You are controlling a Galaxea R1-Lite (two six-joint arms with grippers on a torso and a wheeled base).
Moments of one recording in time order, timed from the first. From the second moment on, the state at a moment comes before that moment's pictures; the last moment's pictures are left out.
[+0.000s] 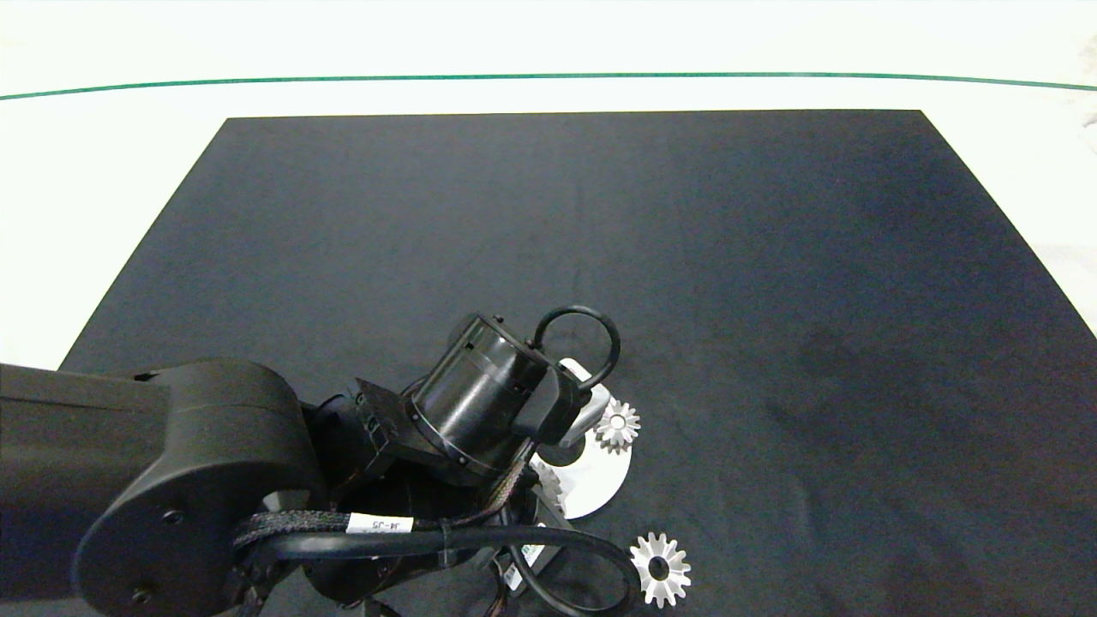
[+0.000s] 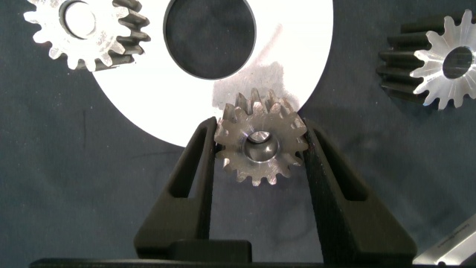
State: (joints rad) left arm -0.93 1.71 -1.10 0.23 0.27 0.09; right arm 0.76 0.78 -0.99 0.40 -0.16 -0.15
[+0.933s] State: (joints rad) left arm -0.87 1.42 -1.09 0.41 0.27 0.04; right arm 0.76 0.76 -1.00 0.40 -0.18 -0.17
